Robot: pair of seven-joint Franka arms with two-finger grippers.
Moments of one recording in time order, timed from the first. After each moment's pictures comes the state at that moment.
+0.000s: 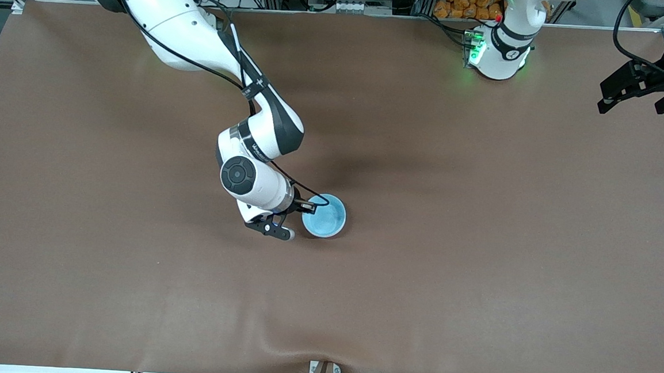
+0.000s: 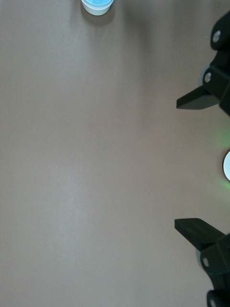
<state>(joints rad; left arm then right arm) 0.02 -0.12 -0.12 -1.55 0.01 1.45 -0.14 0.49 0.74 0.10 -1.47 0.27 2.24 0.70</state>
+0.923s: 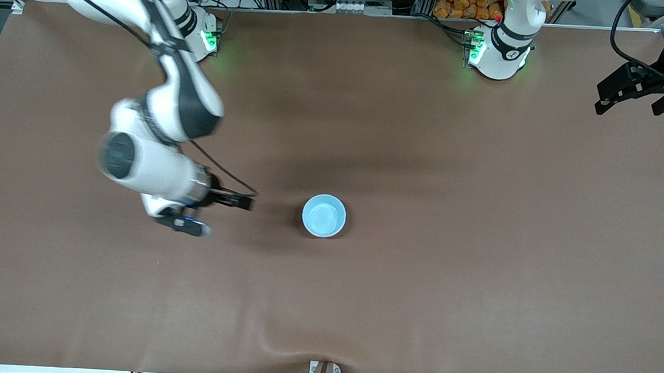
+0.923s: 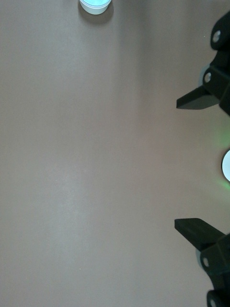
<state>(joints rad) 0.02 -0.11 -0.12 -1.55 0.01 1.45 -0.14 0.23 0.39 0.08 -1.66 0.26 1.99 0.44</state>
